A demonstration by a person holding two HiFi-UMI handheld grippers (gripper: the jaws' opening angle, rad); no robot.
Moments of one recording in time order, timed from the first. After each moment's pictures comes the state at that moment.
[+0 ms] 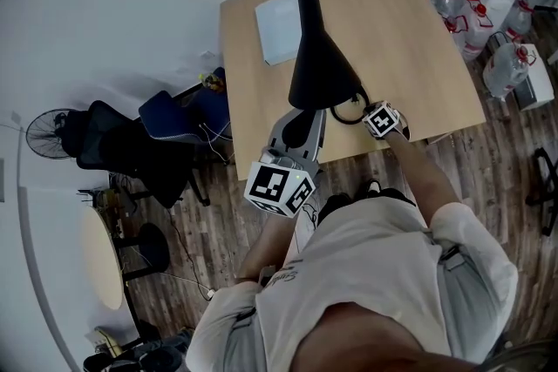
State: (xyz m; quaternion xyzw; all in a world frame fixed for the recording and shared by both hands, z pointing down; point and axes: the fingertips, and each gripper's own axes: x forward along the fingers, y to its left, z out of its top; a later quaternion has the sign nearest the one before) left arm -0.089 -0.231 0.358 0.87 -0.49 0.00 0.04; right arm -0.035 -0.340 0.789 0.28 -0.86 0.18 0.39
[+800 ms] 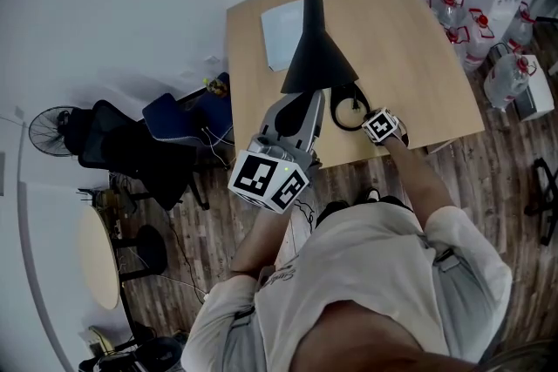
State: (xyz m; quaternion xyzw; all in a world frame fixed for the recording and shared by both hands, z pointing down) left arm -0.081 -0.235 0.292 0.88 -0.47 -0.03 0.02; right arm -0.038 -0.338 0.786 0.28 -0.86 0.18 0.39
